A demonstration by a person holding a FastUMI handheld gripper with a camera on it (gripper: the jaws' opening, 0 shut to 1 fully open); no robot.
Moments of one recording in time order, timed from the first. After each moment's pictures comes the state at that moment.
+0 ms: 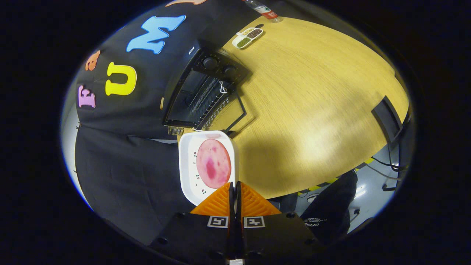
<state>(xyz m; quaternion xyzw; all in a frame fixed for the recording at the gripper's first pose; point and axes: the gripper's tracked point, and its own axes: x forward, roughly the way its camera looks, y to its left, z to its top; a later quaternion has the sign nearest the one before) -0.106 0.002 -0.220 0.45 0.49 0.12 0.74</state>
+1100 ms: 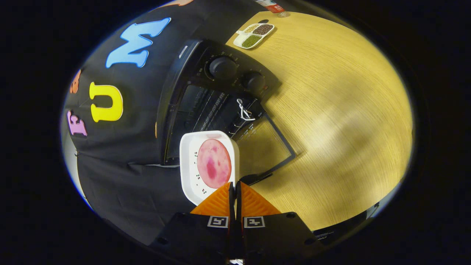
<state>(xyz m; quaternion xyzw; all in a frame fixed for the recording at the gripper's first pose) 0.063 0.043 -0.233 0.52 0.46 0.06 0.72</state>
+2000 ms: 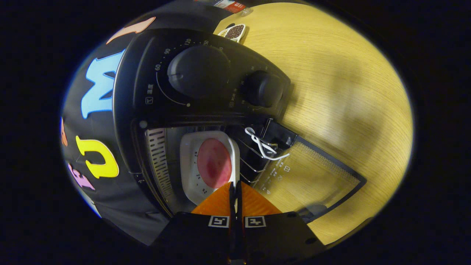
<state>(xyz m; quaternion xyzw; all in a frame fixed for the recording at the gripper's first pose) 0.185 0.060 -0.250 0.64 0.34 -0.09 0.68</state>
